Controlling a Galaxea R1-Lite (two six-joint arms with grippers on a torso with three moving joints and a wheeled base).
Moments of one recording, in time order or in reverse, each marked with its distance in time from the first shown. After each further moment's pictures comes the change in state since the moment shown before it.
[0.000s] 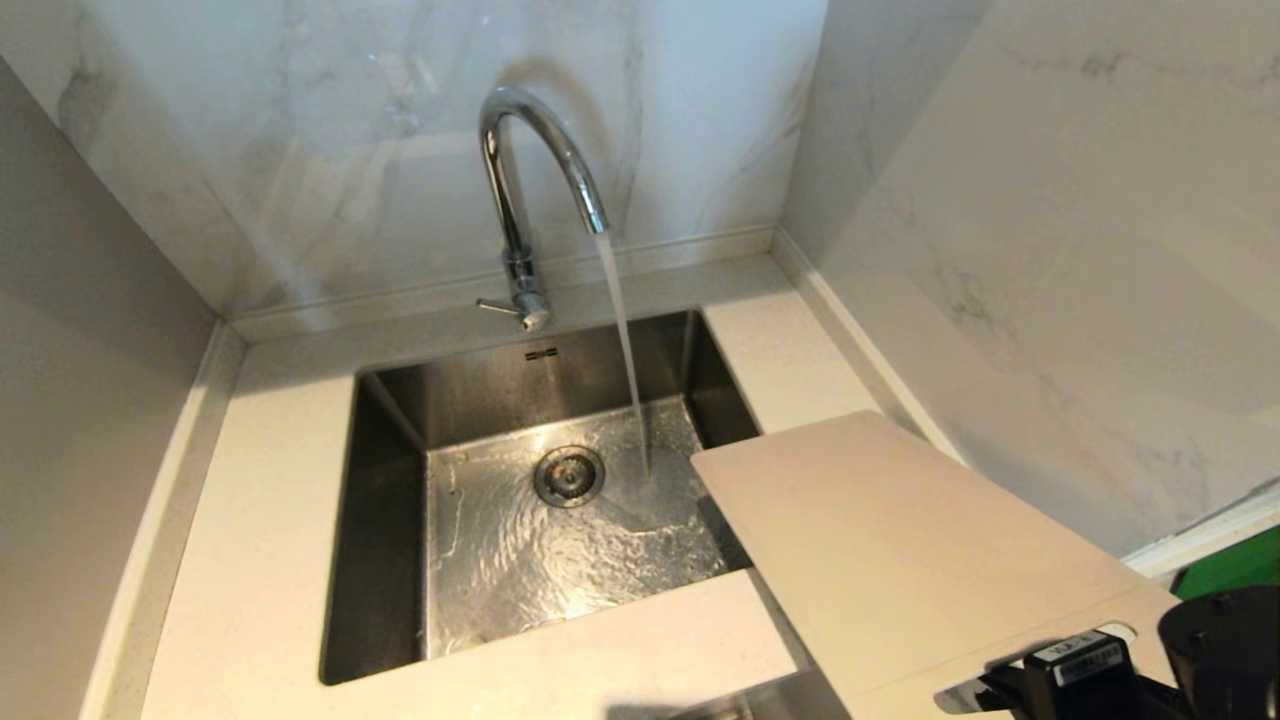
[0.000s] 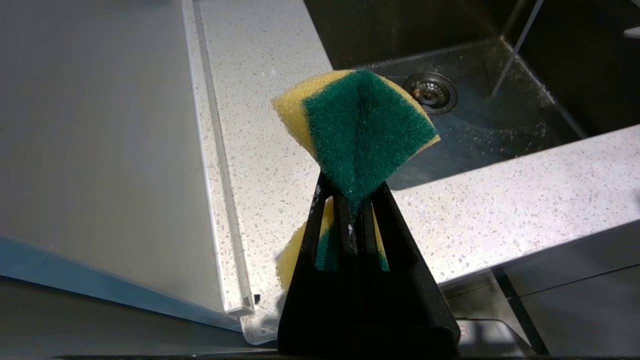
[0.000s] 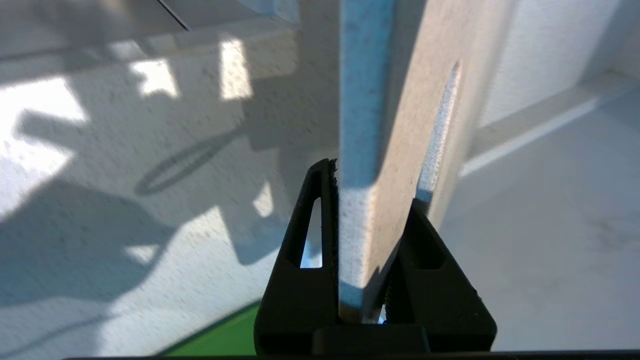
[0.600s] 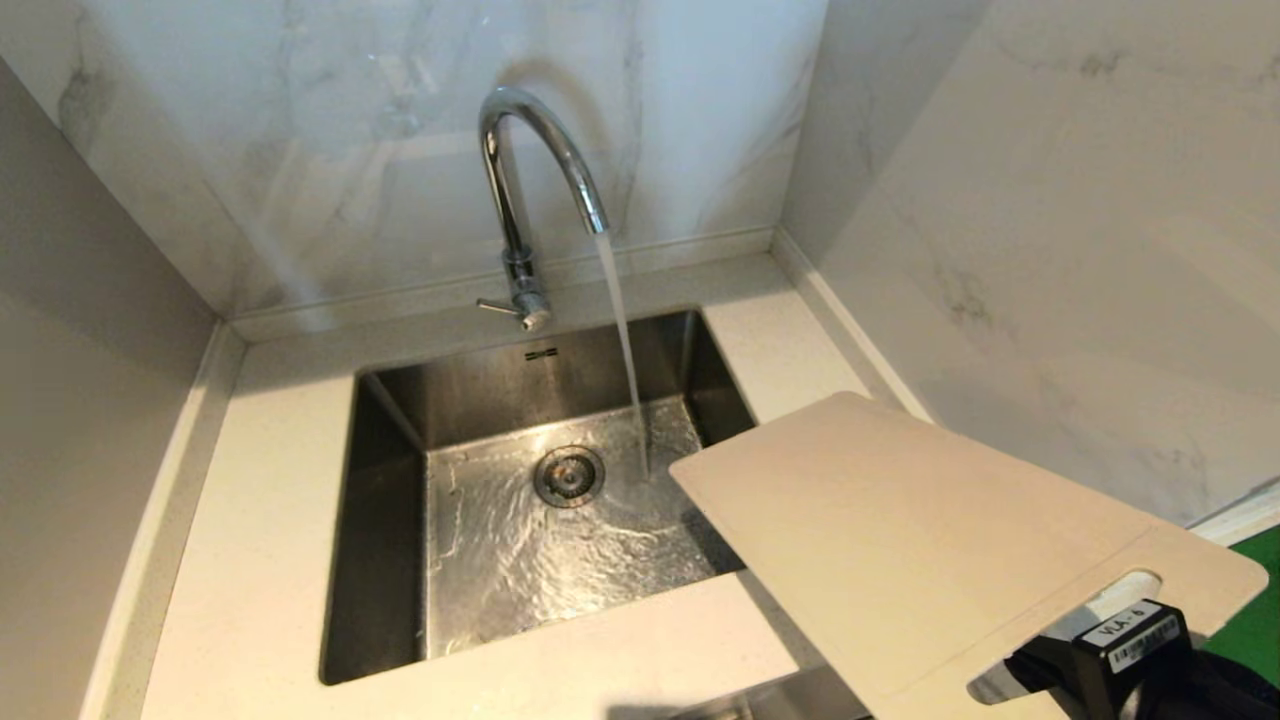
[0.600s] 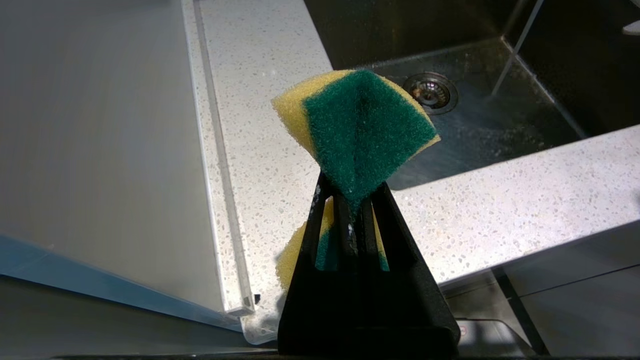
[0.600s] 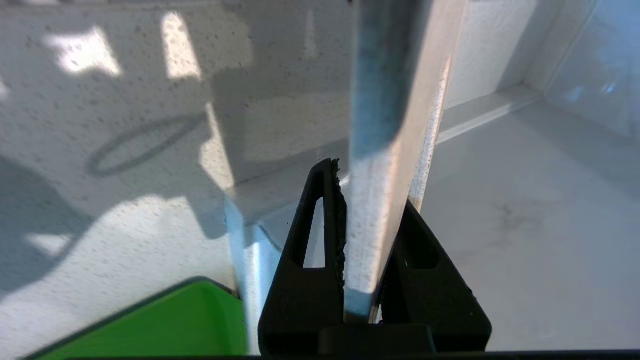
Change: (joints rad) left arm 0.000 0.000 0.000 0.000 0.000 0.000; right arm 0.000 -0.104 -0.078 0.065 0.000 -0.167
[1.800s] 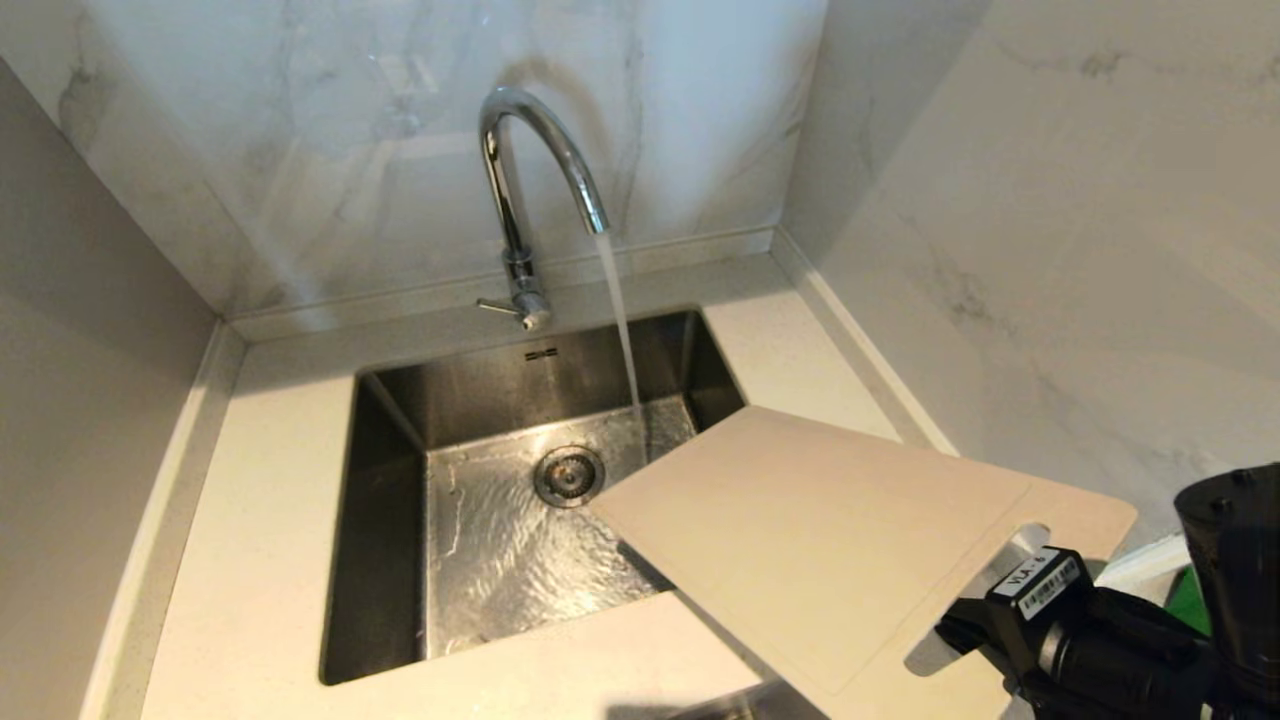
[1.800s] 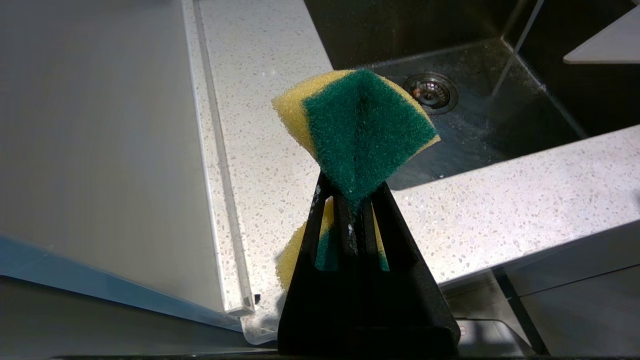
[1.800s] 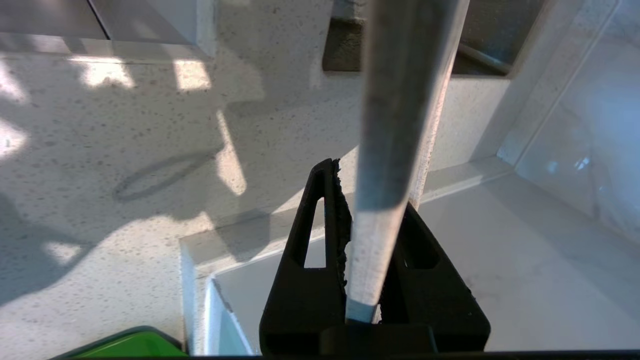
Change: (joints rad) left arm 0.000 0.000 0.000 0.000 0.000 0.000; right arm -0.006 0.141 -0.137 0.042 0.139 -0.091
